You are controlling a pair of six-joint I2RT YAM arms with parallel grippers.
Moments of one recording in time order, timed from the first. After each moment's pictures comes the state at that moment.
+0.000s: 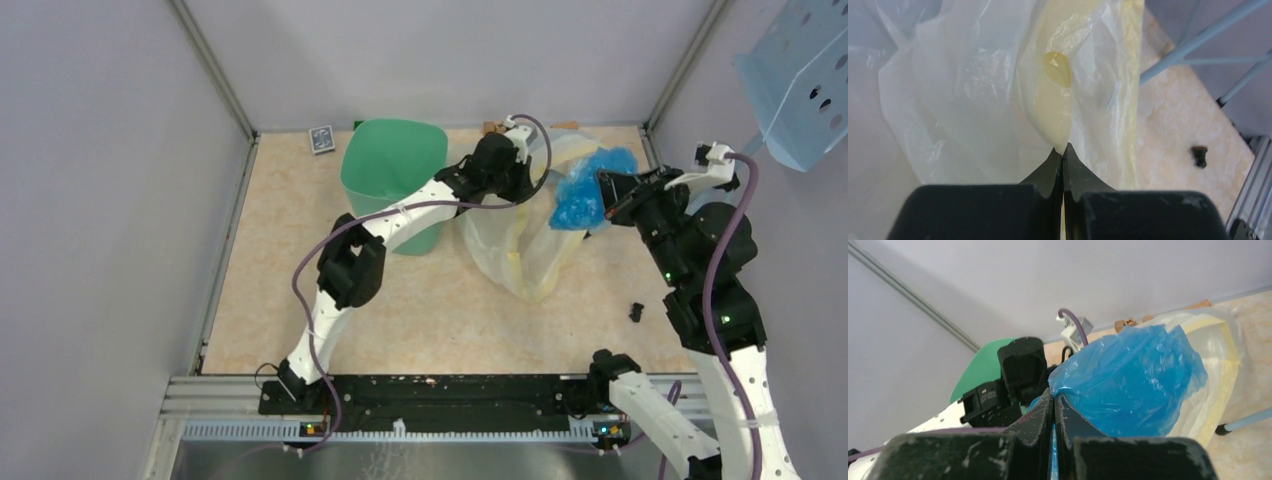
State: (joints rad) left arm -0.80 2.21 1.93 -0.20 0.18 -0.37; right arm 0.27 0.70 1.17 -0.42 0.05 0.53
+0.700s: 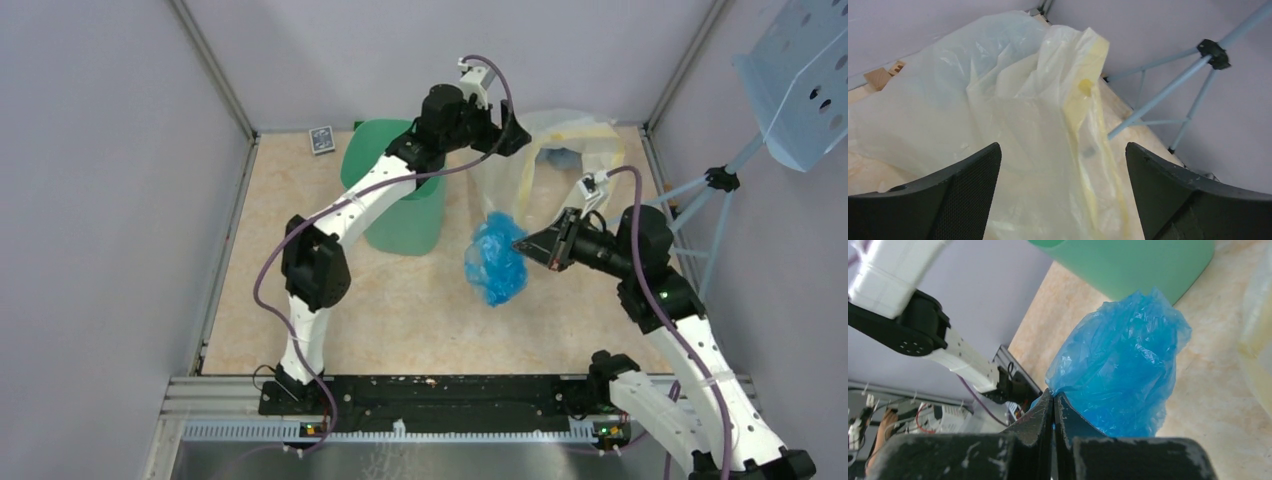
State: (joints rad) left arm -0.65 2.12 2.06 -0.09 0.30 -0.41; right arm 0.29 0.72 0.86 -0.35 -0.64 0.64
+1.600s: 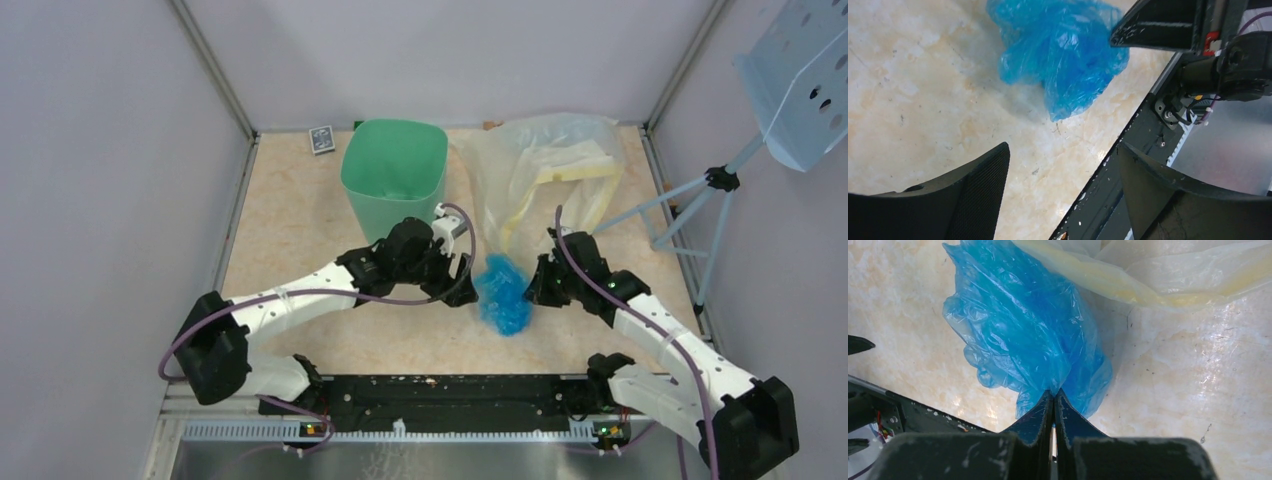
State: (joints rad) left arm -0.88 1.36 0.95 -0.22 0.30 -0.41; right arm 0.47 0.91 0.60 -0.58 -0.13 0.58
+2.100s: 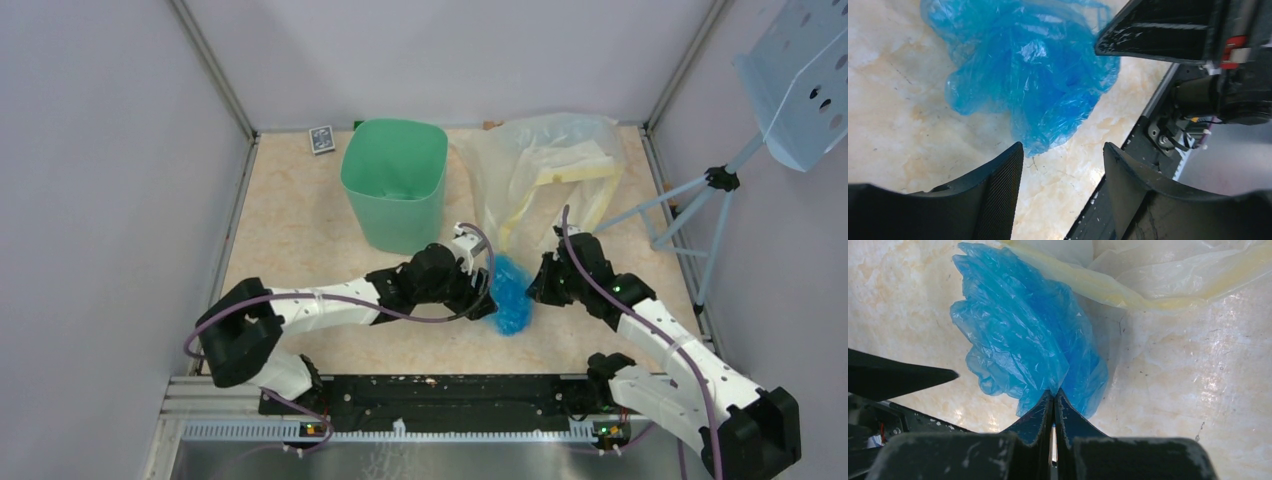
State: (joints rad) left arm -1.01 1.44 0.81 0.11 0.19 -0.52; right arm 0.48 0.86 0.60 -0.58 -0.08 0.60
